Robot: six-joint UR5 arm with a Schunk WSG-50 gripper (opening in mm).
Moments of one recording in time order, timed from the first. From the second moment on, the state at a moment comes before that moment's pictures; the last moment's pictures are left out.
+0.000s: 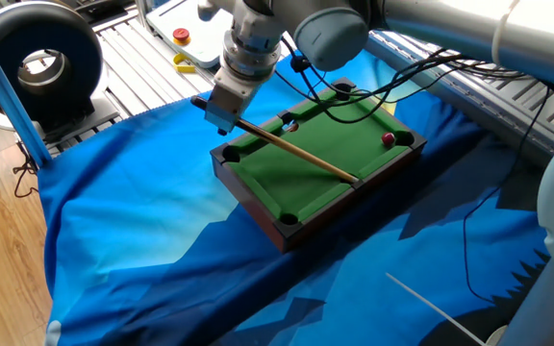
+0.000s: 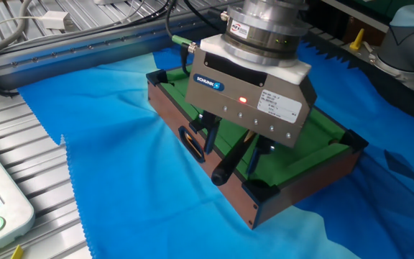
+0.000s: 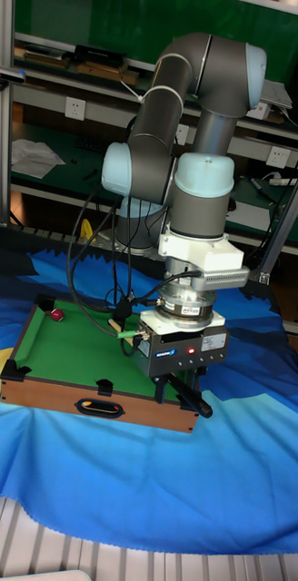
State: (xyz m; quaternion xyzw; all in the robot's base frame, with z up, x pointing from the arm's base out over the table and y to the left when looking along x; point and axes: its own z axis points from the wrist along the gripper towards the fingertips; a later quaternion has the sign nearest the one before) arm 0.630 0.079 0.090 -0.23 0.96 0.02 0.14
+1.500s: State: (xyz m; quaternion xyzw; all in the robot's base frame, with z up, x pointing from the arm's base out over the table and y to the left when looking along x) arm 0.636 0.105 0.114 -0.25 0.96 0.05 0.12
